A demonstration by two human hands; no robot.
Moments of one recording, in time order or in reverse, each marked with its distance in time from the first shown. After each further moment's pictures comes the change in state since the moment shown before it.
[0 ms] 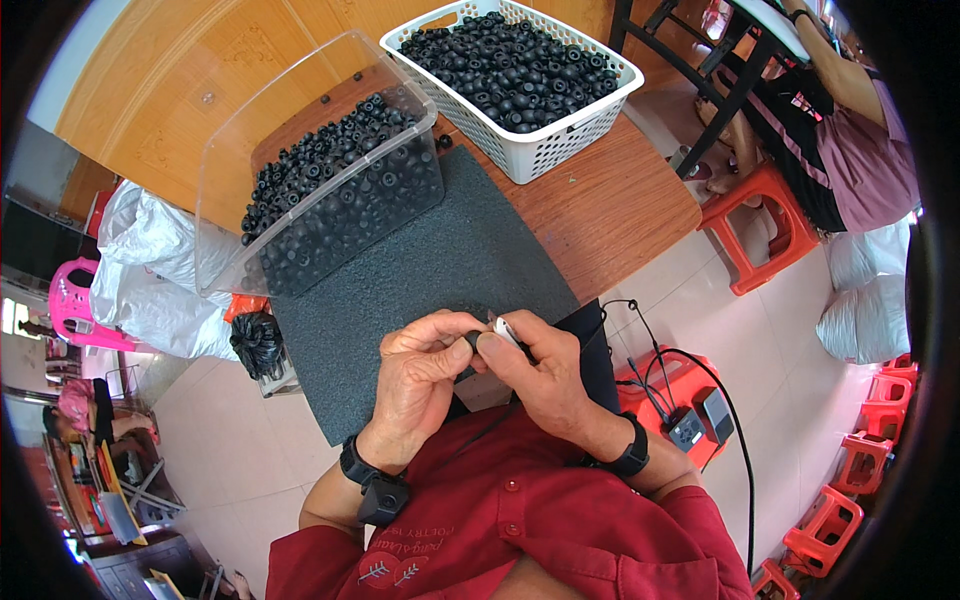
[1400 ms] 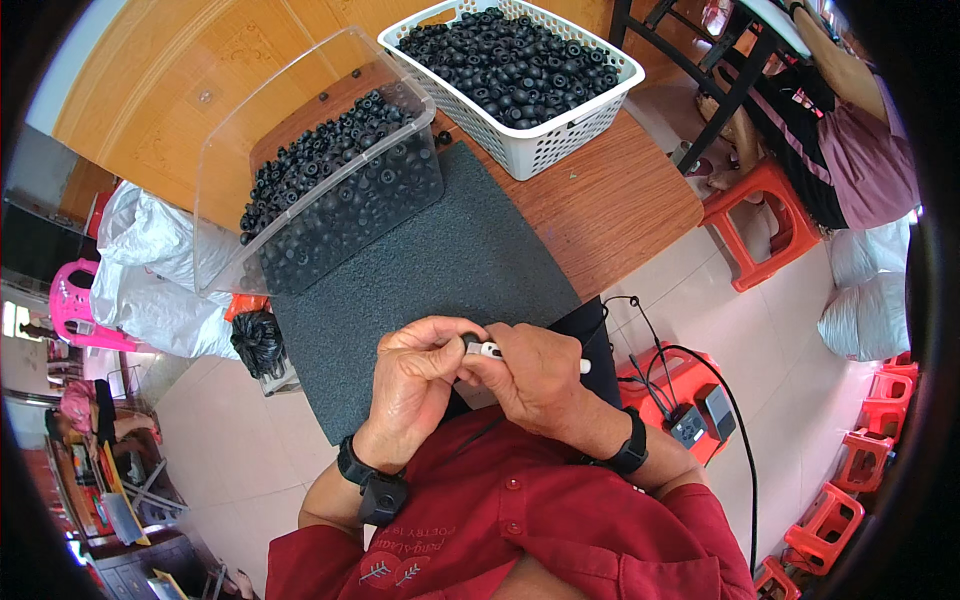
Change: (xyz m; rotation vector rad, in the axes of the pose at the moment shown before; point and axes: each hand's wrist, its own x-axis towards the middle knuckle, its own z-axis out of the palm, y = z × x) left_hand -0.004 0.007 -0.002 -0.051 0.101 -0.146; right_hand 0.001 0.007 -0.004 -0.590 -0.013 -0.476
